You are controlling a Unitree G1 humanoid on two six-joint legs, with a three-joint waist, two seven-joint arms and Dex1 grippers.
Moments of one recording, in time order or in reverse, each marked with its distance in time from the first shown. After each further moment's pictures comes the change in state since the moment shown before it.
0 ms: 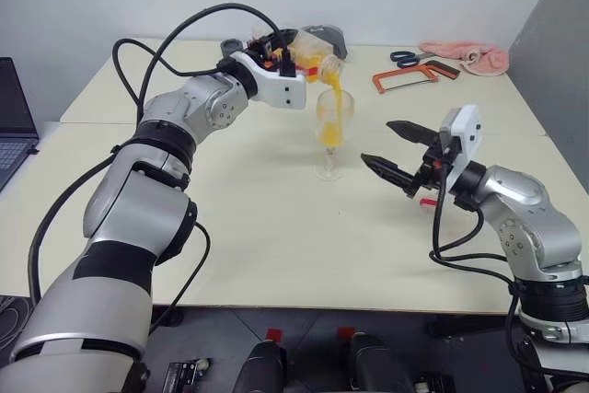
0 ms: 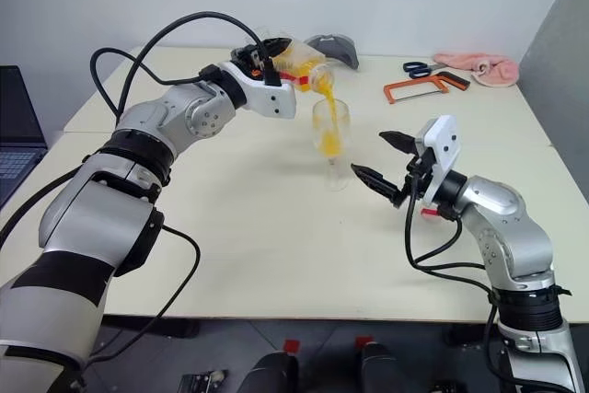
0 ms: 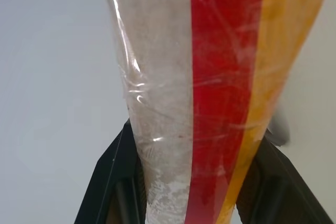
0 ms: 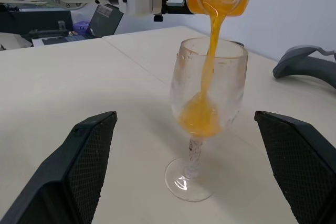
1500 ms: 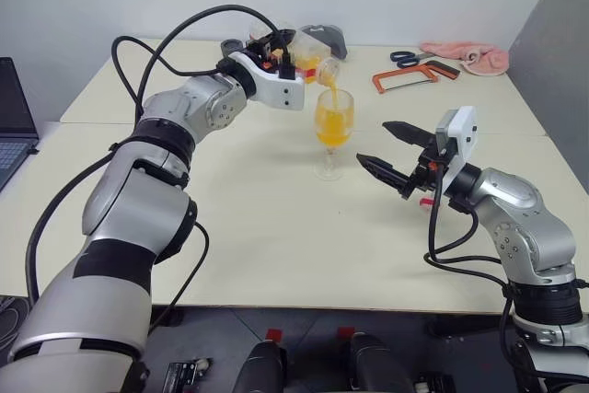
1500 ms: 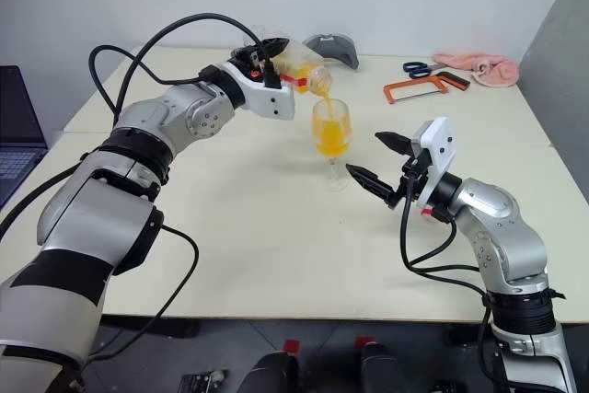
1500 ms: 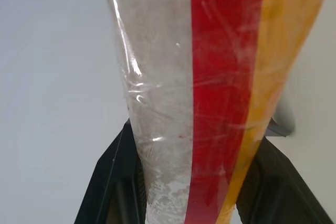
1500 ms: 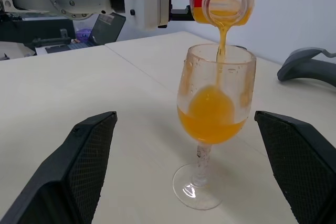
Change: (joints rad) left arm -0.019 0.002 -0.032 0.019 0.033 0.018 0.043; right arm 0.009 0.037 0.000 -0.025 0.003 0.011 -0.020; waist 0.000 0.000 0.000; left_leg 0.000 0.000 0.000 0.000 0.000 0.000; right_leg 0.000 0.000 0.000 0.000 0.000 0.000
